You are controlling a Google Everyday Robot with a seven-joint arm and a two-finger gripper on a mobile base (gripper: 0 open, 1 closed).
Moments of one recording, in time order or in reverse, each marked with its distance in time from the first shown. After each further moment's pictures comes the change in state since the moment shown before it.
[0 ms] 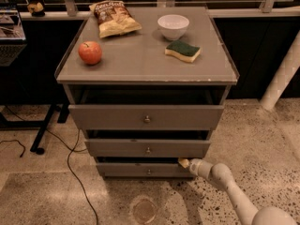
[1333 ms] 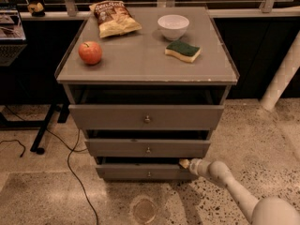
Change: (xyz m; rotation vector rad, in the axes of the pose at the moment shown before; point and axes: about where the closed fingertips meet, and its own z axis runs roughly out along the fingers) arm 0.006 -0.008 -0.004 0.097 0.080 0.038
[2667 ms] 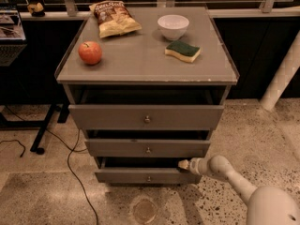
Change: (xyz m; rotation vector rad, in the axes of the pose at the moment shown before) arm 0.015 0.016 -0.011 -0.009 0.174 0.126
